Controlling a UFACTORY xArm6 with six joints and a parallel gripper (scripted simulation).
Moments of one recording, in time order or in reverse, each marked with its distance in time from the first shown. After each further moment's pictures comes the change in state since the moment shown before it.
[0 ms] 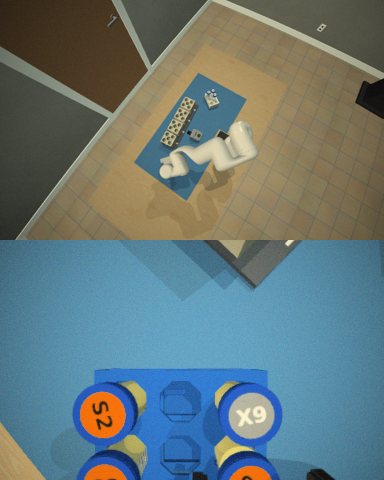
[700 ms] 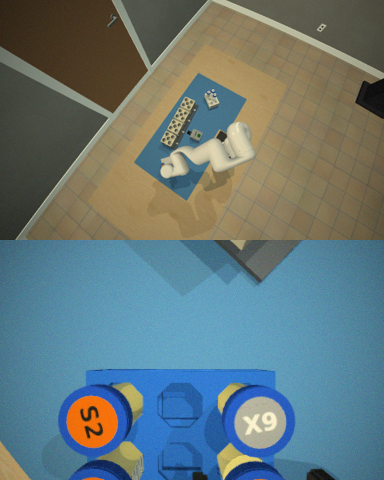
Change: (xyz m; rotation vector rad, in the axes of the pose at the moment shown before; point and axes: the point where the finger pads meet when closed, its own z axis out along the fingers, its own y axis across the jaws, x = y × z) arm 0.000 0.000 0.020 0.001 0.000 0.000
